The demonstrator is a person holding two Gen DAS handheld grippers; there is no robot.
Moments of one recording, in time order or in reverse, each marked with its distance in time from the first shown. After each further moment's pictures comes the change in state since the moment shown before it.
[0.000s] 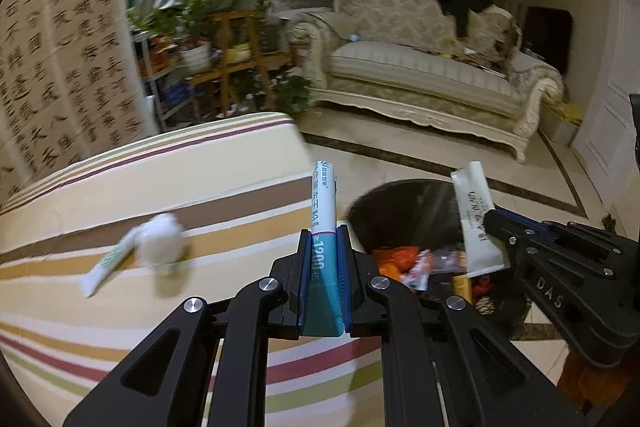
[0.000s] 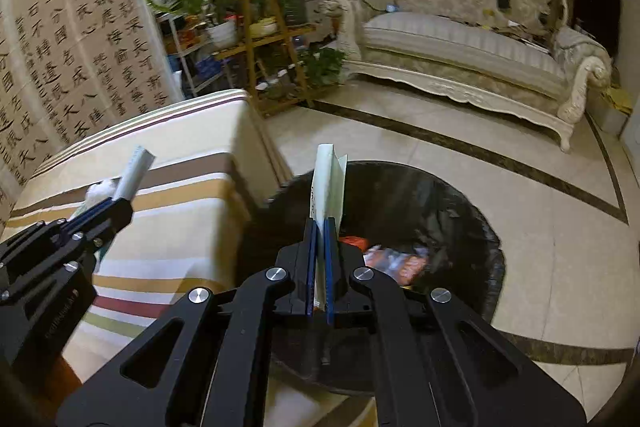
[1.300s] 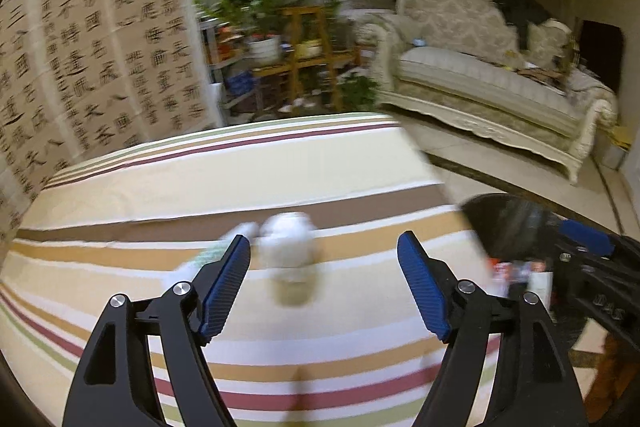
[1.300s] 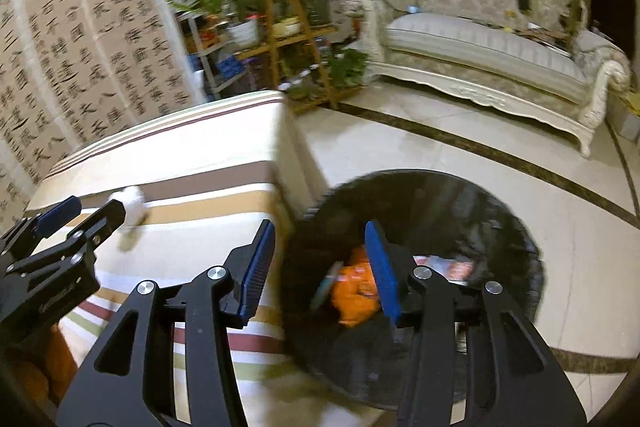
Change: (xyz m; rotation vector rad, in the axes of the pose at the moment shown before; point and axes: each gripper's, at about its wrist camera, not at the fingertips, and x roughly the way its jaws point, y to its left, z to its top) left arm -0.009 0.092 -0.007 -0.116 0.003 0.229; right arm 0.014 0.045 0.010 -0.035 -0.002 0.094
